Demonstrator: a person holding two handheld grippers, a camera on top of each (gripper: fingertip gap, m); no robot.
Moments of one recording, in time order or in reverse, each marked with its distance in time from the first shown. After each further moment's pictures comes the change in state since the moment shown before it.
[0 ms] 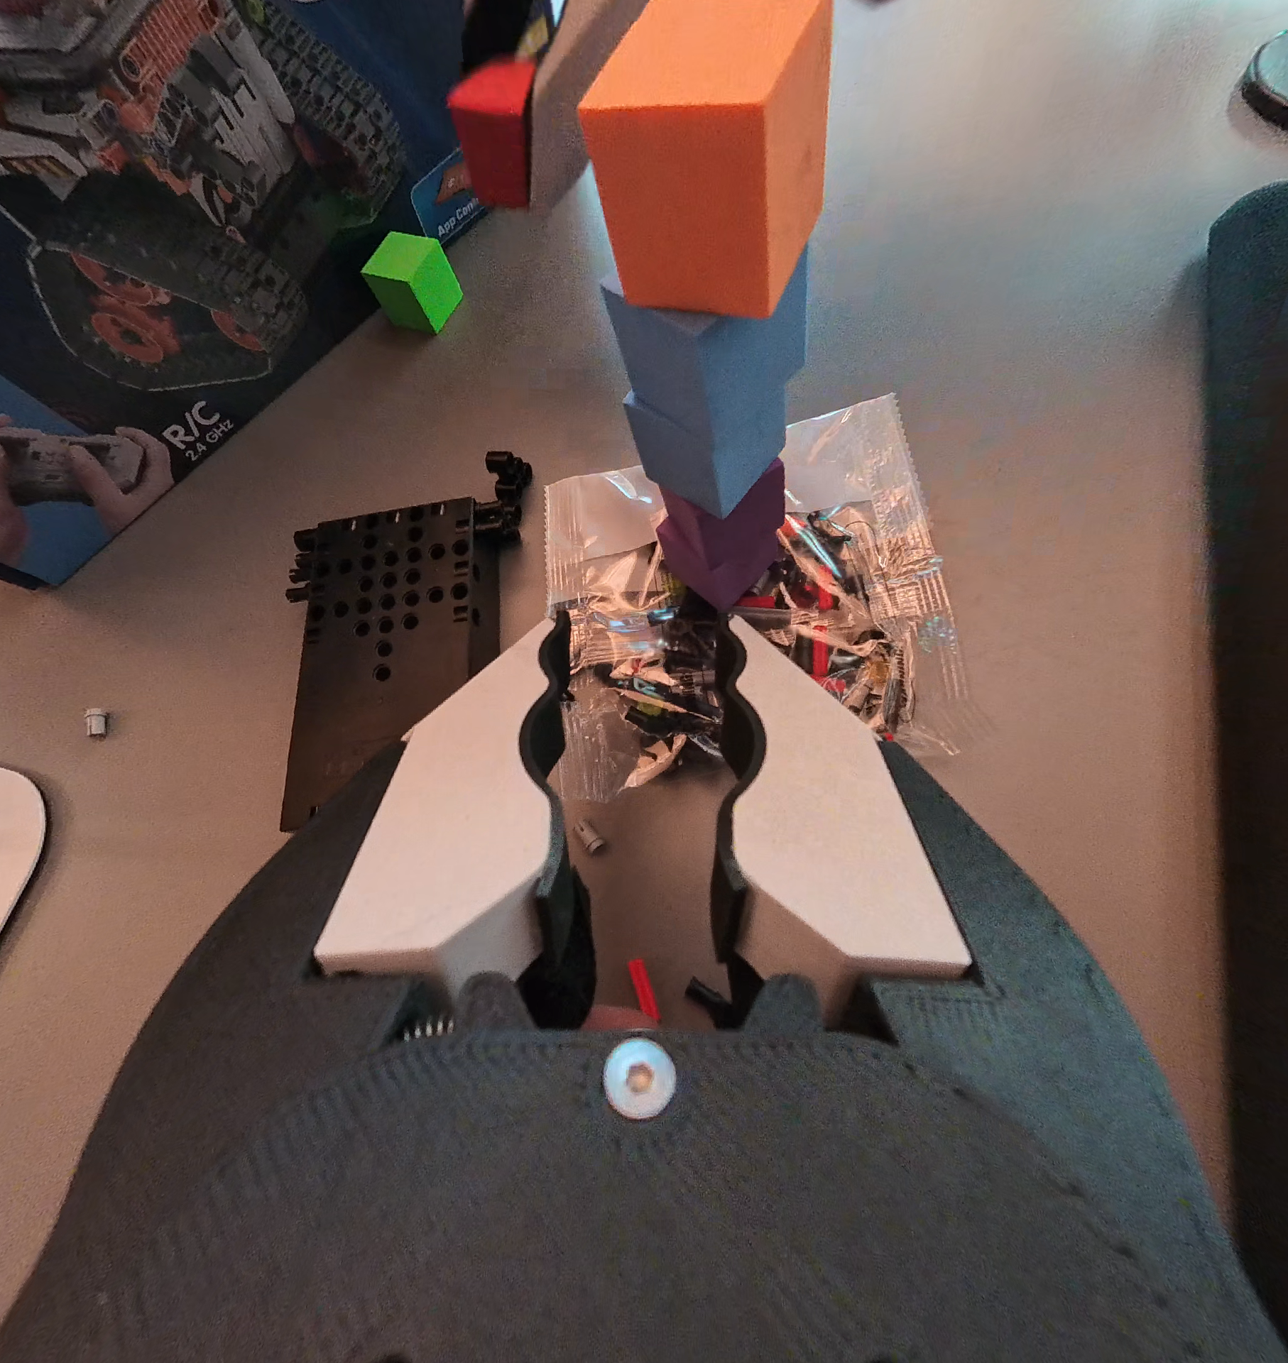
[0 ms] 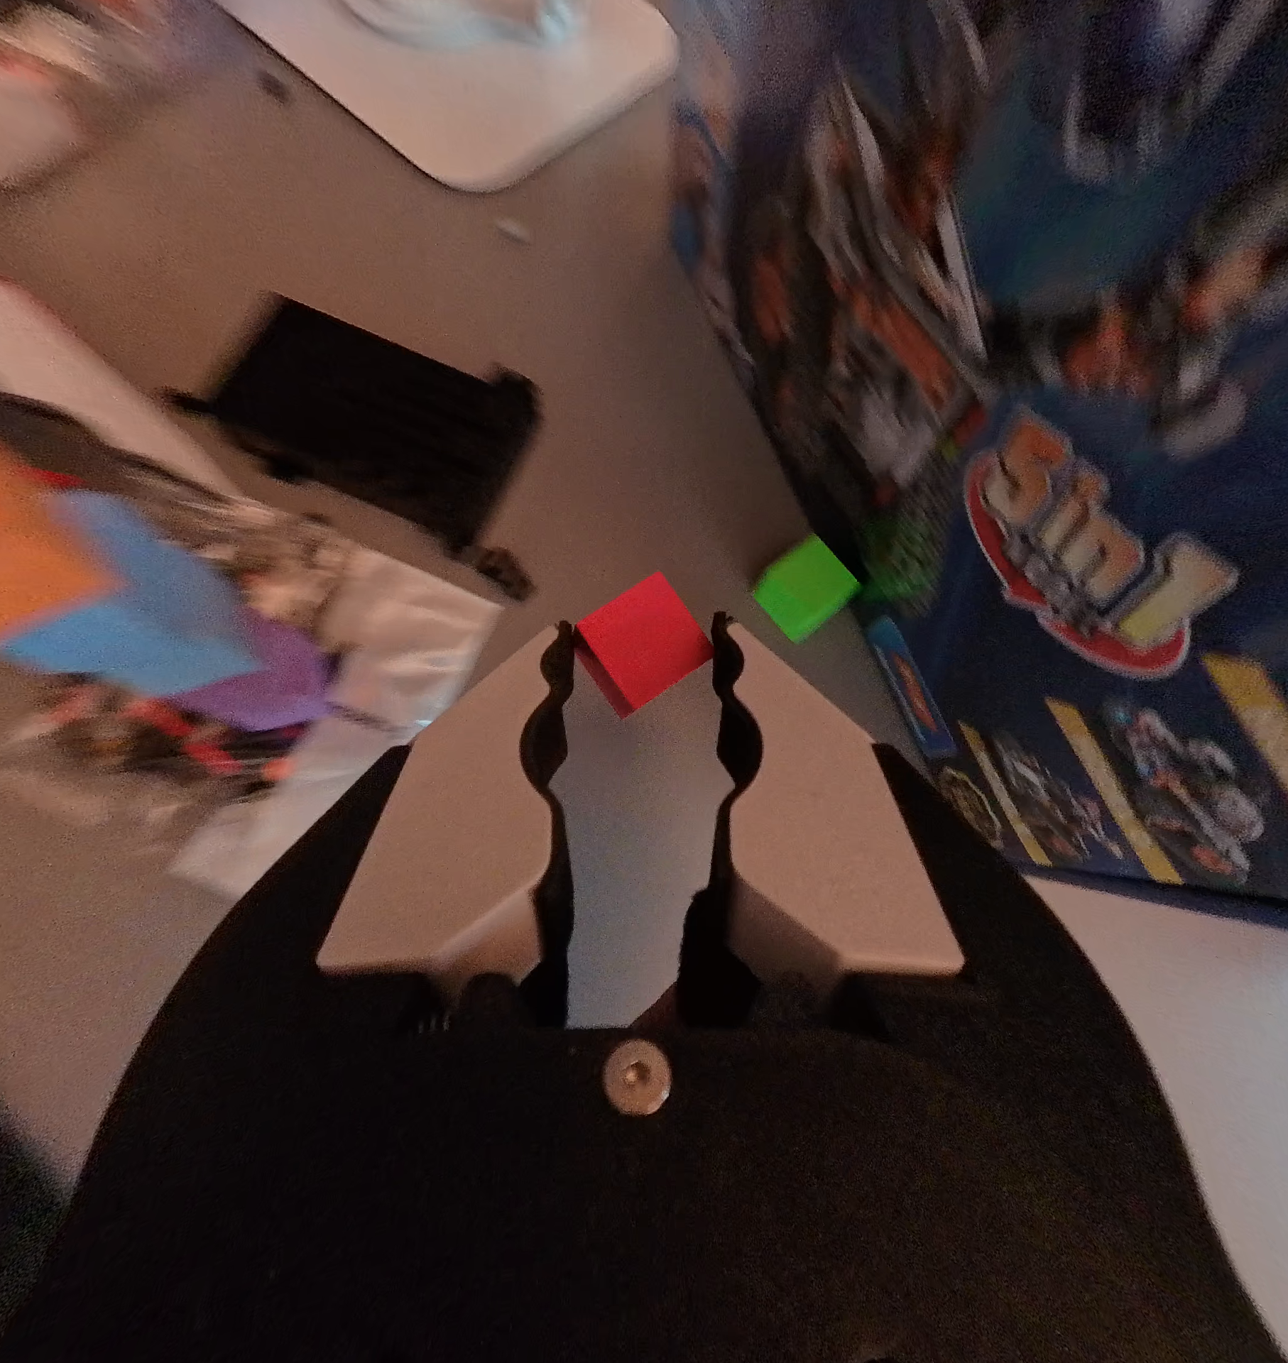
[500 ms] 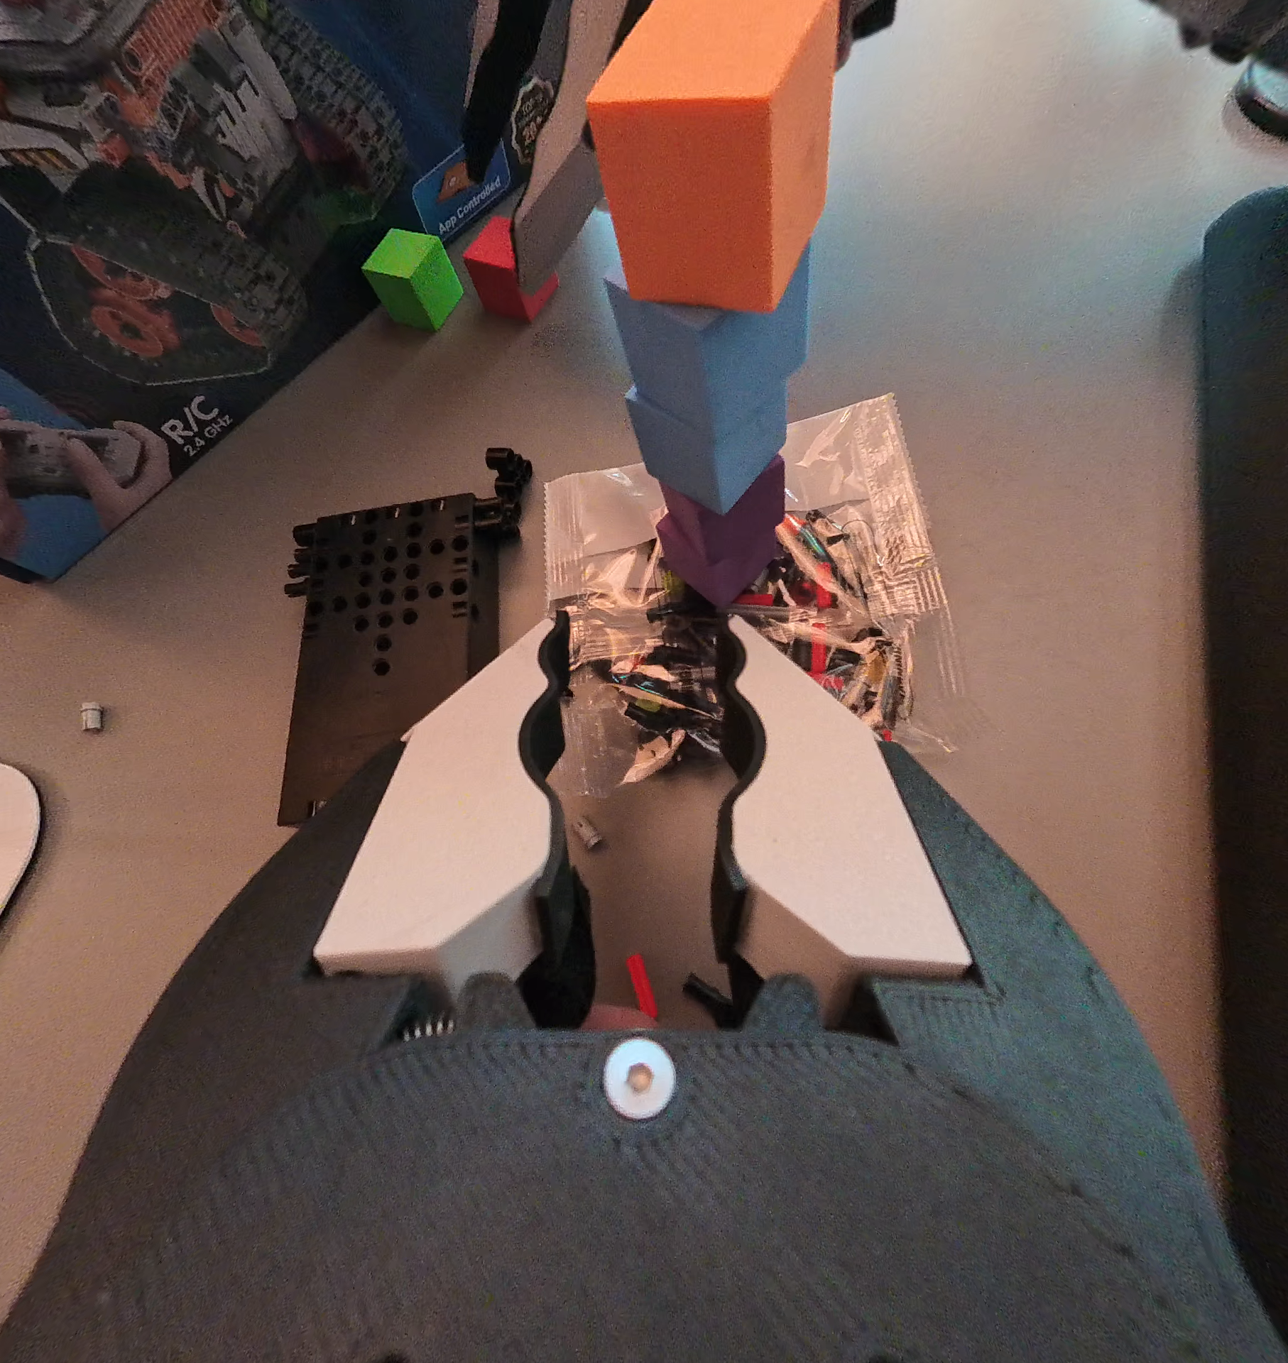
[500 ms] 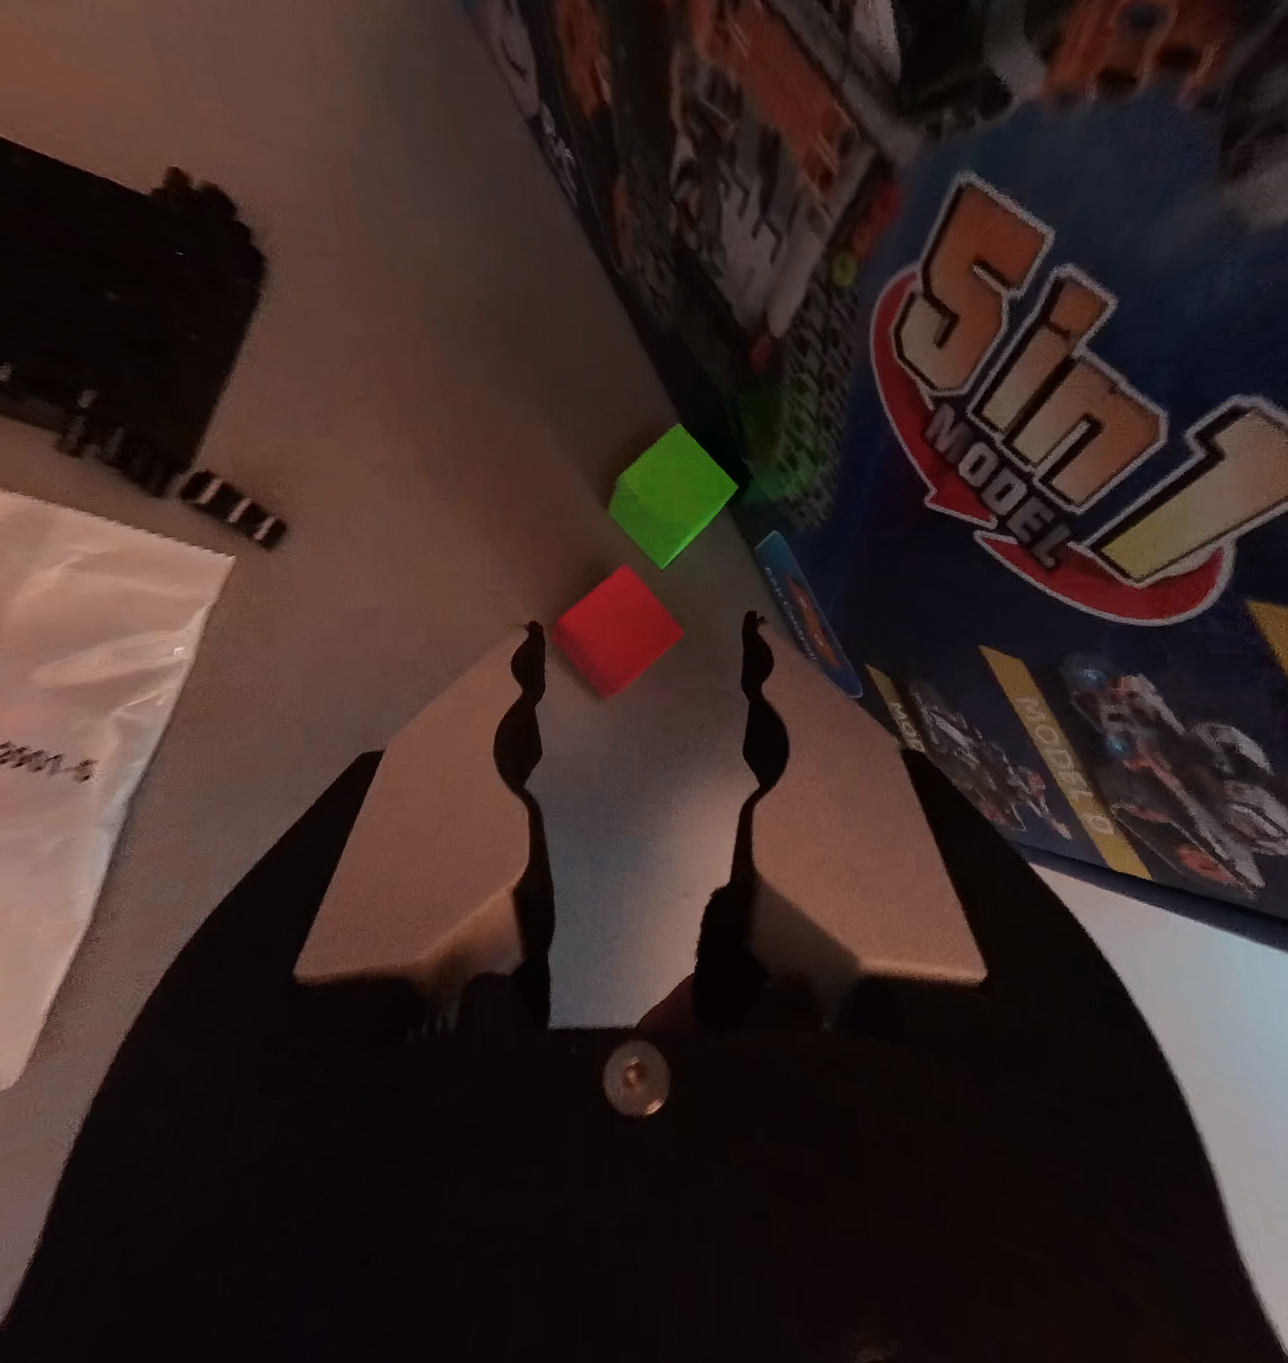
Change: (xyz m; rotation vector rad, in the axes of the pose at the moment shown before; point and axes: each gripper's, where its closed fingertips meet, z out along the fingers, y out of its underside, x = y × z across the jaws) left arm 0.000 0.001 -0.001 0.003 0.003 -0.008; right arm 0.044 0.035 0.031 -0.161 0.156 0.006
